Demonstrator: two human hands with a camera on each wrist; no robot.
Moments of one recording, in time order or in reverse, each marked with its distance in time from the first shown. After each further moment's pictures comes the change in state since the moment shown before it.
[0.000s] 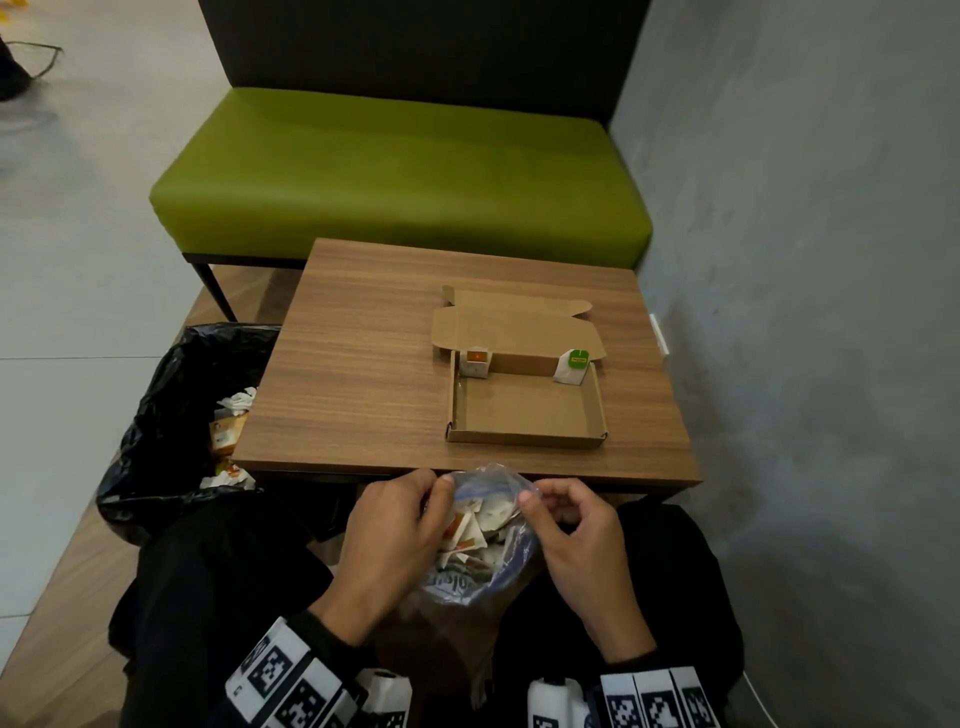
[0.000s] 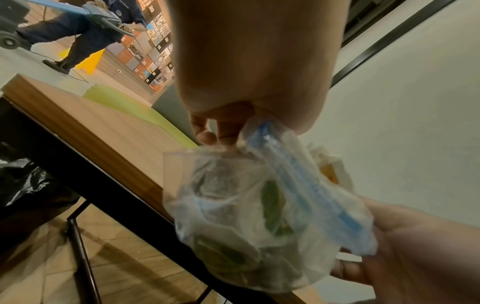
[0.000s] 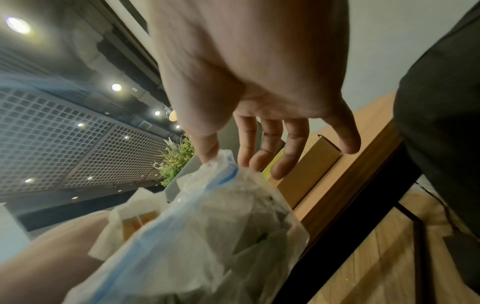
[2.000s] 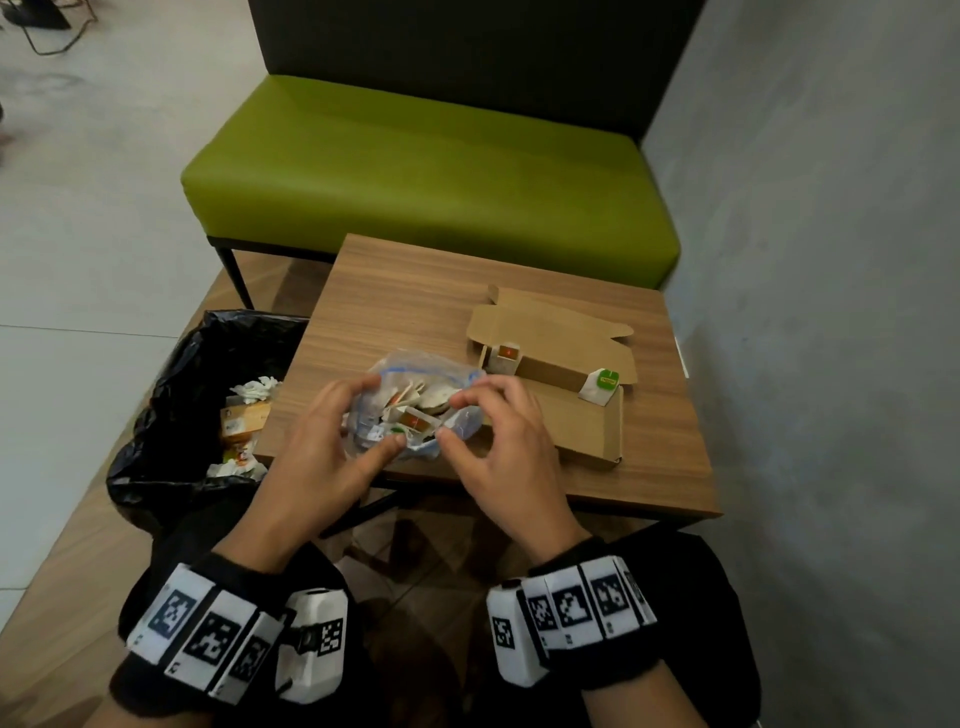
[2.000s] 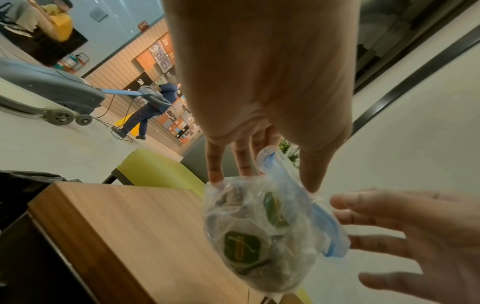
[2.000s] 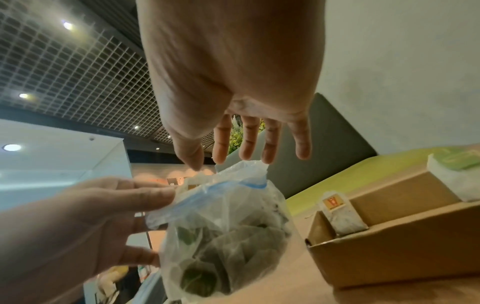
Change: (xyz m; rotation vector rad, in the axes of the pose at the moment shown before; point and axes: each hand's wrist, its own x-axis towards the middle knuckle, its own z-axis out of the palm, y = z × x) left_hand 0.041 -0.052 -0.081 -0.119 0.138 0.095; right_hand 0.049 -0.097 0.070 -0.419 -0.219 -0.454
